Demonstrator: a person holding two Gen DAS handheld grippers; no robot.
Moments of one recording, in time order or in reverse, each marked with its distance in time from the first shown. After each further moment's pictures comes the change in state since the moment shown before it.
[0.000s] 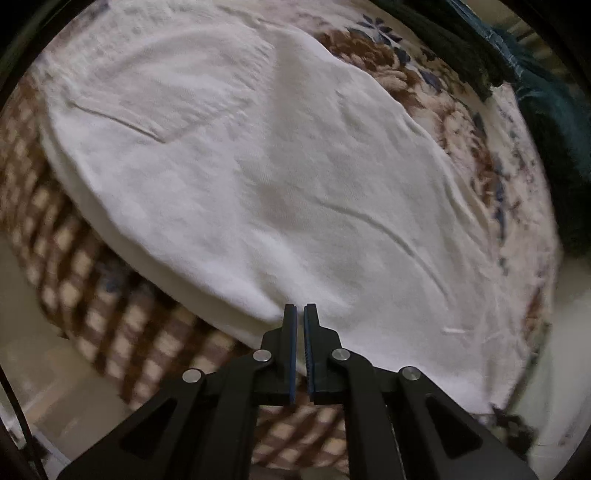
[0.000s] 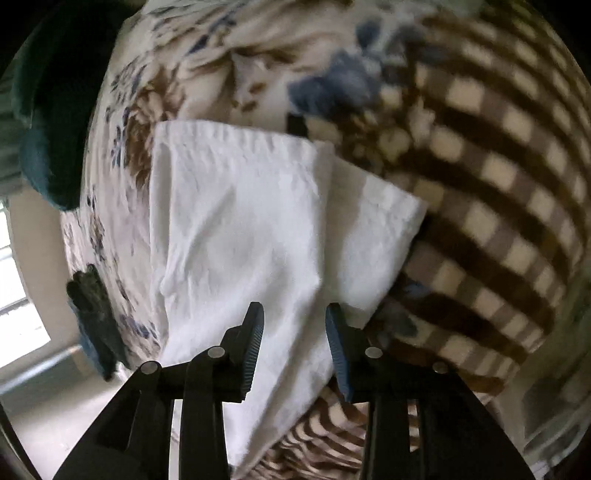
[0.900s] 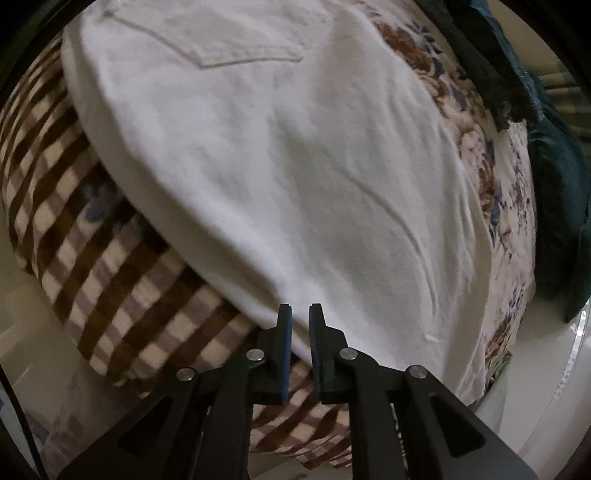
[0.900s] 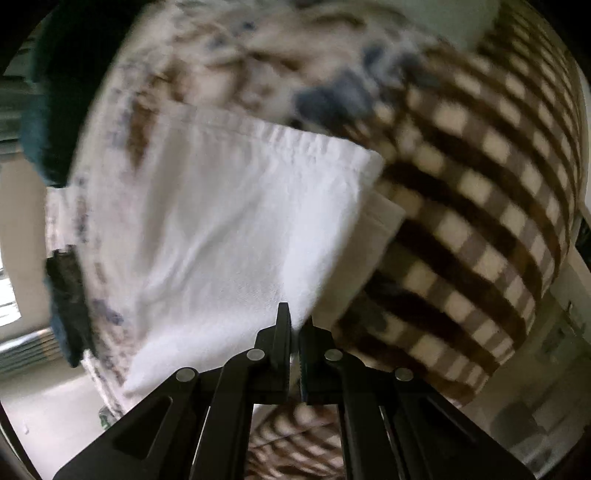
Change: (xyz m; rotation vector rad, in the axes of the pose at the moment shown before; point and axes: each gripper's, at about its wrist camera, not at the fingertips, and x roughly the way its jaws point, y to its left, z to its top) left arm 0.008 0.026 -0.016 -0.200 0.061 -0.094; right arm 0.004 0.007 -0.011 -0.111 -0.048 -0.118
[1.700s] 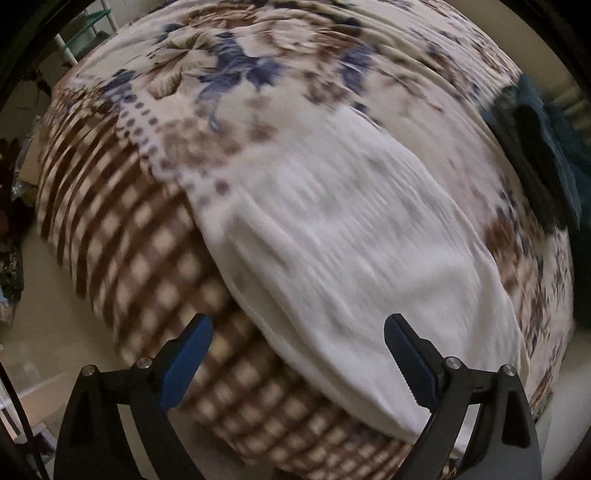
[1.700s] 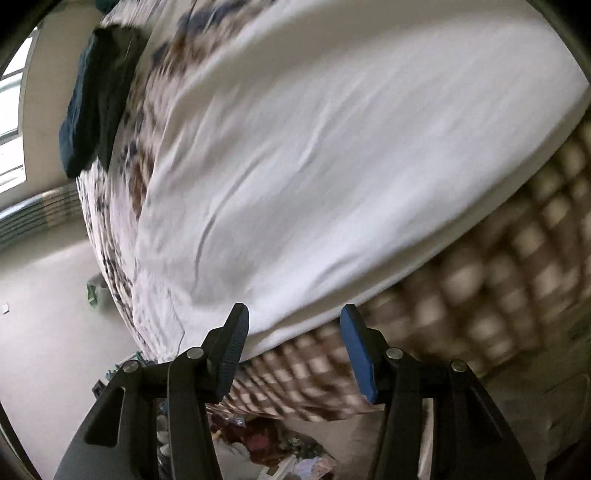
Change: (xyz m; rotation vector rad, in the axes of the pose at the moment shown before) left arm -0.119 0.126 0.194 0.105 -0.205 0.195; right arm 0.098 0.175 -0.285 -0.310 0.338 0.067
